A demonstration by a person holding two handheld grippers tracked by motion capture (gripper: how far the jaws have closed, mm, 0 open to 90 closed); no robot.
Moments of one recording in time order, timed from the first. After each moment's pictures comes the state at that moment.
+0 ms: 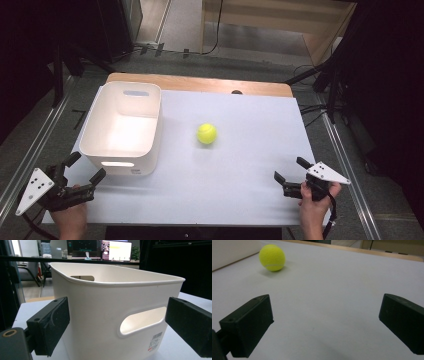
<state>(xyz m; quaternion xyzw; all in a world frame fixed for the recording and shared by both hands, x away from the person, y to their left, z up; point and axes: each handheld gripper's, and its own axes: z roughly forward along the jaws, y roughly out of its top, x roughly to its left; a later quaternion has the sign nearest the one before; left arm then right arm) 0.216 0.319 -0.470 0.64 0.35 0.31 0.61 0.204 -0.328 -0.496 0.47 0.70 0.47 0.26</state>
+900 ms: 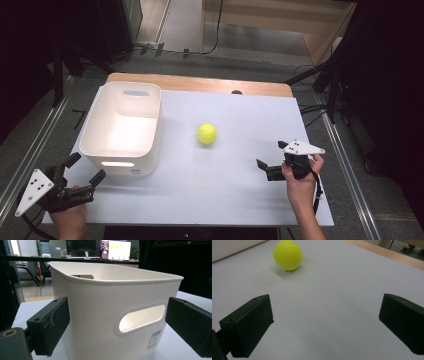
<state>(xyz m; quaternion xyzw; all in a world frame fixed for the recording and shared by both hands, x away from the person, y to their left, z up) 0.214 0.319 -0.471 0.64 0.35 0.31 0.61 0.255 -0.283 -0.457 0.42 0.78 0.41 0.22</state>
